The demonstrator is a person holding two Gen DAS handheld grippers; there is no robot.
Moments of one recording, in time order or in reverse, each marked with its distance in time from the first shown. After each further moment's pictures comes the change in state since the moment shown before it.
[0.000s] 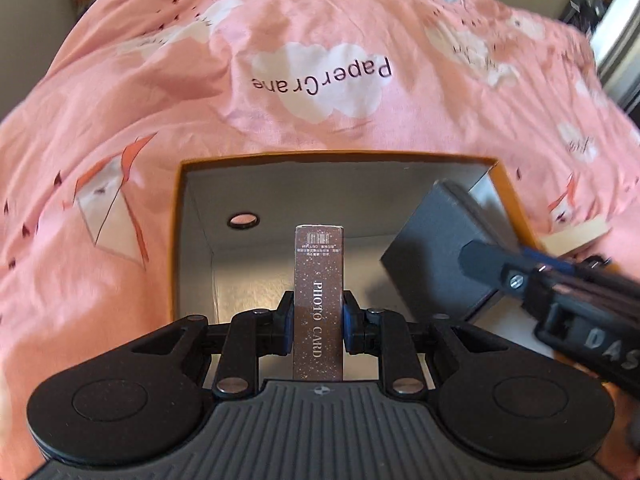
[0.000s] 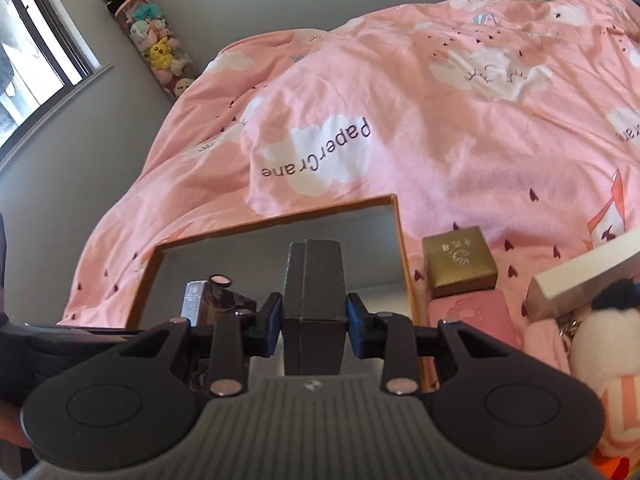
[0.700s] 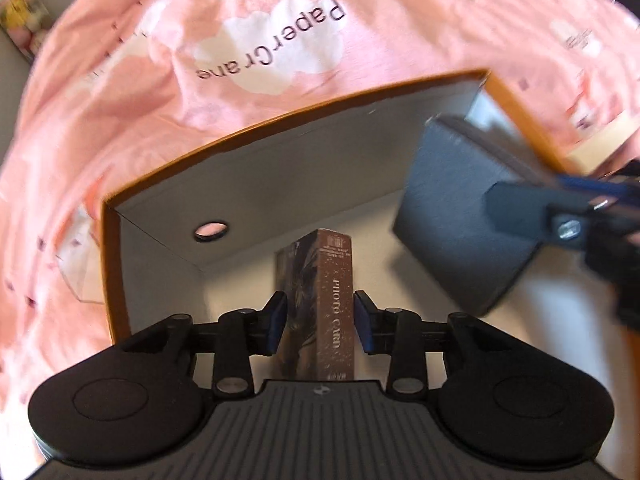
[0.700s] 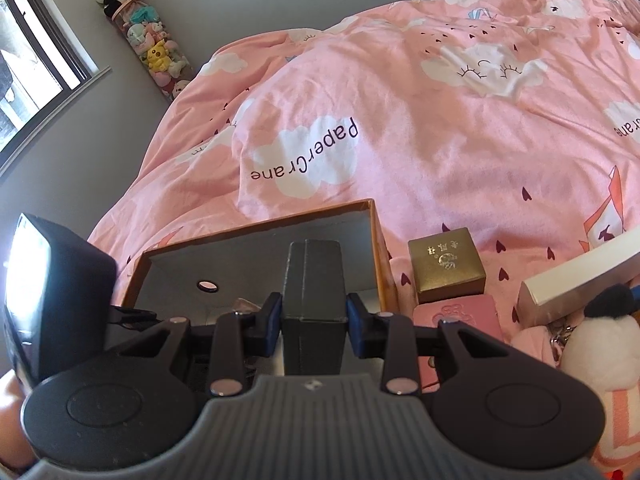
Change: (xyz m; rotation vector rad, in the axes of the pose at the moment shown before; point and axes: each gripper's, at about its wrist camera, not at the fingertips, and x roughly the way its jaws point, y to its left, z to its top) left arm 0.018 -0.027 -0.001 0.230 0.112 0.054; right arm 0.004 -0.014 0.000 0.022 0.018 0.028
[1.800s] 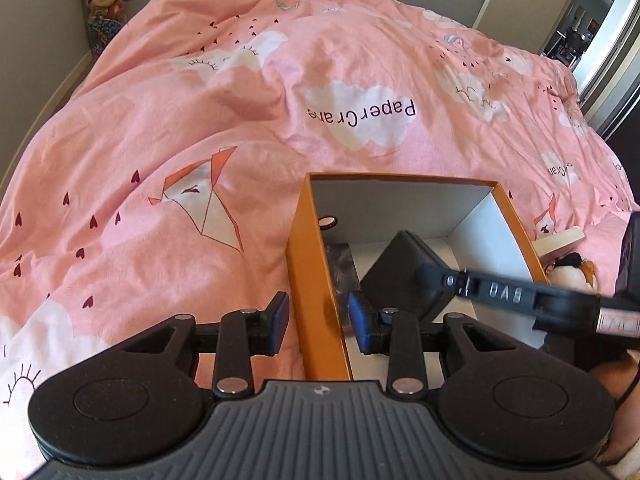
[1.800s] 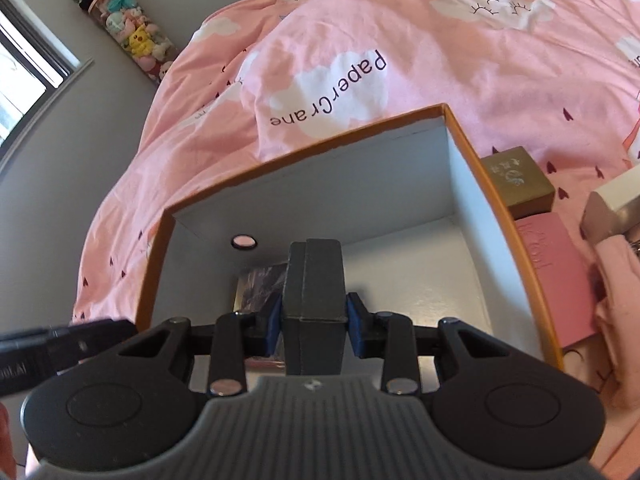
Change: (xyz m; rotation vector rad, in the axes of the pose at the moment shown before) left arm -0.082 0.107 -0.062 -0.268 -0.201 -0.122; right arm 0.041 0.043 -0.027 0.166 0.086 0.018
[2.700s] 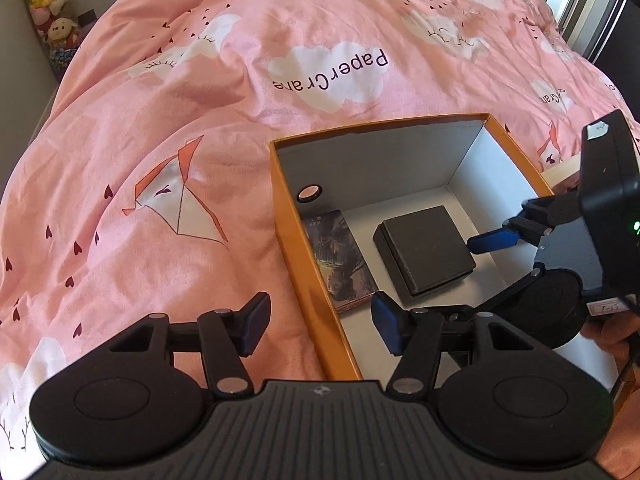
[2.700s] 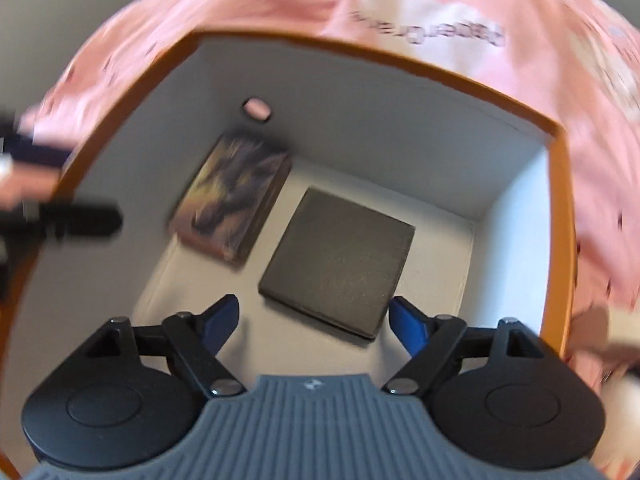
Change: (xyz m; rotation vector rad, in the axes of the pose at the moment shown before) left arm 0.024 -0.021 -0.007 0.203 0.073 0.043; right arm 0.039 0.035 -0.010 -0.727 0.338 -0.138
